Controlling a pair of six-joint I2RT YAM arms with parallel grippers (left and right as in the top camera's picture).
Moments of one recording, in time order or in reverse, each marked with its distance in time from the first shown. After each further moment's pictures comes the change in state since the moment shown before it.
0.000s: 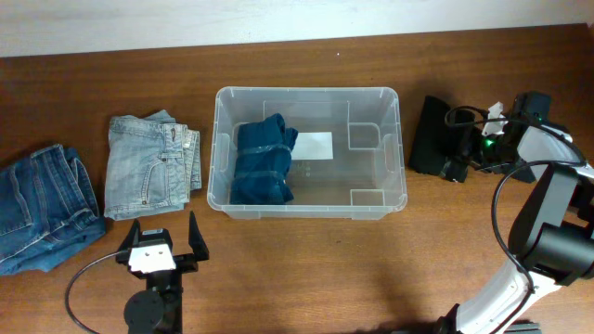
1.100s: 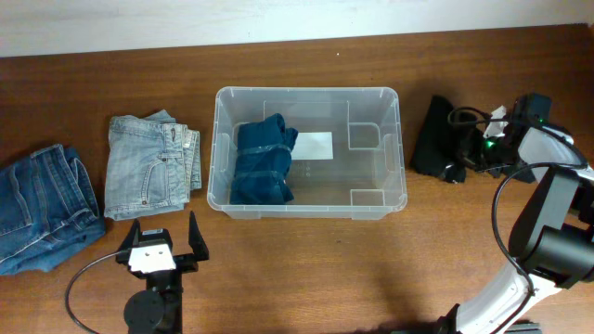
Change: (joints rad) left arm 0.000 0.000 0.000 0.000 0.000 0.000; right arm -0.002 -0.019 -0.008 -0.038 0.000 0.087
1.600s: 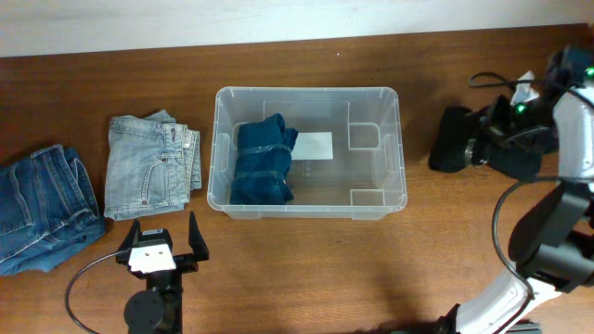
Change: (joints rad) left arm 0.000 0.000 0.000 0.000 0.000 0.000; right arm 0.002 -0.038 0.484 -0.590 0.008 -0.018
